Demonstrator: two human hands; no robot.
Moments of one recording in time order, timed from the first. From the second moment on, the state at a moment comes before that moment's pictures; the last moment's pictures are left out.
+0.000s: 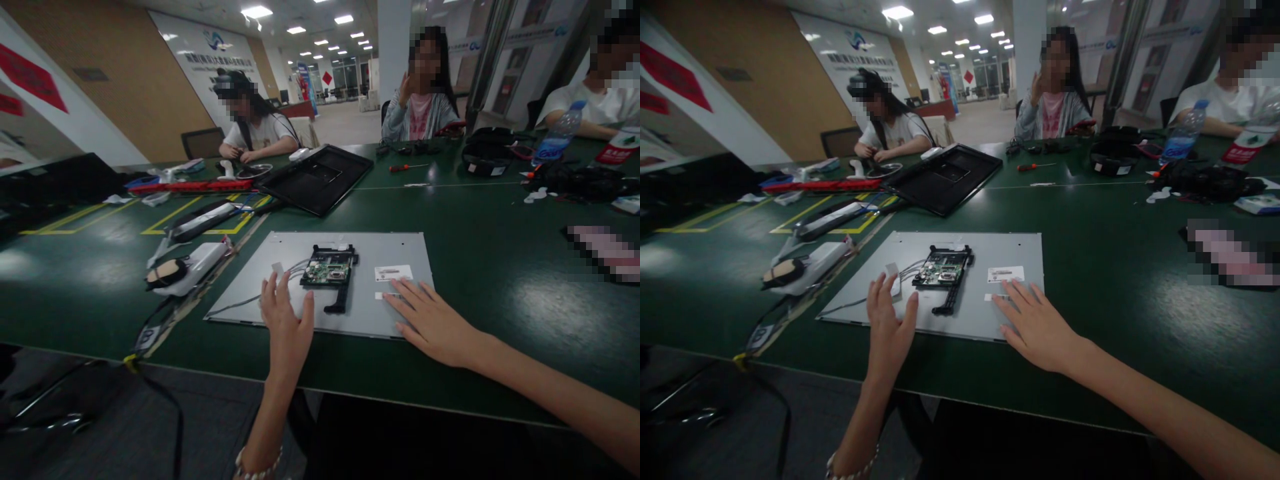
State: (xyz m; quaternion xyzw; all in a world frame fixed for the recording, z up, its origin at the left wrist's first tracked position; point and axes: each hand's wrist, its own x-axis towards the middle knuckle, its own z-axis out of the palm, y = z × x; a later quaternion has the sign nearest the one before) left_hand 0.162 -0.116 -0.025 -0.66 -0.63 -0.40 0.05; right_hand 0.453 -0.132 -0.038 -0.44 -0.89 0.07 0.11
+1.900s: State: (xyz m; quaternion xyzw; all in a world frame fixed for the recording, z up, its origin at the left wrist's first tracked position) left_hand 0.128 0.108 0.008 -0.77 -0.64 -0.01 -0.04; right_hand 0.406 -0.116 -0.027 -0.45 -0.87 0.15 0.11
